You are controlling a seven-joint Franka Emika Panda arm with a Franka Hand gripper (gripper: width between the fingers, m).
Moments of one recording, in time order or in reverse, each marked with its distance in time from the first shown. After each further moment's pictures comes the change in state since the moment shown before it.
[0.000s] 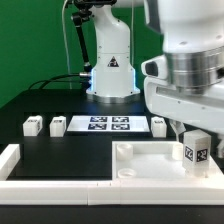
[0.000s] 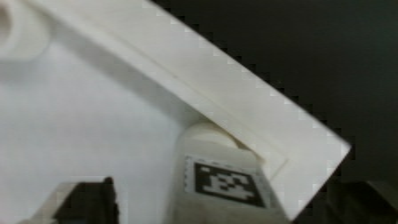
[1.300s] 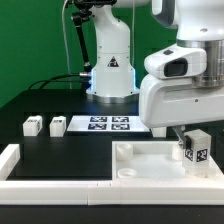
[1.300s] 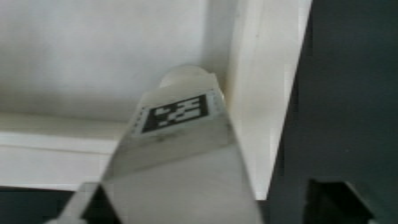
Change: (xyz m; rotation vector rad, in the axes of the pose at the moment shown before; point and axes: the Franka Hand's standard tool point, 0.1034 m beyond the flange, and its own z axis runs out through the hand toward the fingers) arm 0.008 -0.006 -0.005 -0.039 0.060 -0.821
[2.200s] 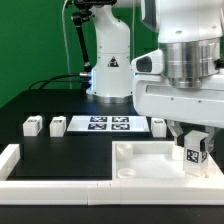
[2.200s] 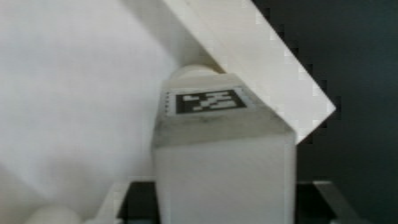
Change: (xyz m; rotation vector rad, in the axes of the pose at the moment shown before) arm -0.002 0.019 0.002 0.071 0.013 0.974
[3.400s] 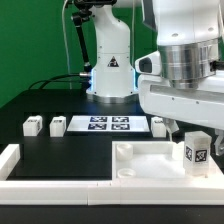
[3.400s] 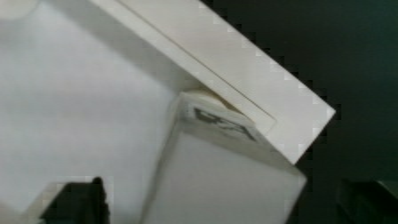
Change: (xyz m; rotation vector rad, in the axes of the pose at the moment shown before) arm -0.008 0.001 0.002 0.003 -0.024 -0.154
